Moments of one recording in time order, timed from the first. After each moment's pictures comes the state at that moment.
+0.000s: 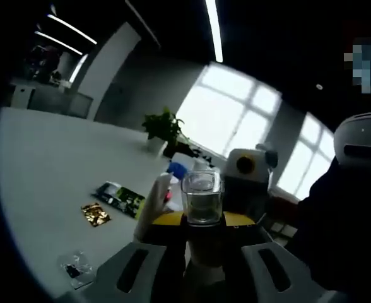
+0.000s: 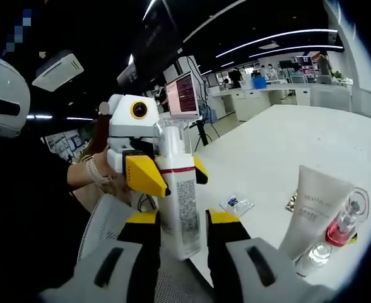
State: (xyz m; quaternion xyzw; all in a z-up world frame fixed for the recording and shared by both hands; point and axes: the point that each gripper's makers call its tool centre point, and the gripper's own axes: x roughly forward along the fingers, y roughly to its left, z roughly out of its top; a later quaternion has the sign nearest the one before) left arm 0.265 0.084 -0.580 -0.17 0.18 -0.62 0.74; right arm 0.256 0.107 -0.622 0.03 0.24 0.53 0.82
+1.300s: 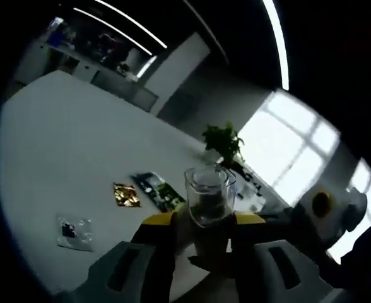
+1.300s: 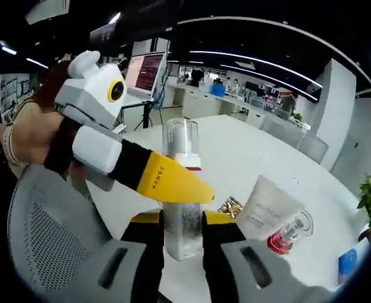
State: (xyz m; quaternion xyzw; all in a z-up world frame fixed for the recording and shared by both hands) left arm 0.316 0.076 -0.624 -0.29 0.24 -0.40 0.84; right arm 0.295 0.080 -0.644 -0.20 0.20 0.33 0.90
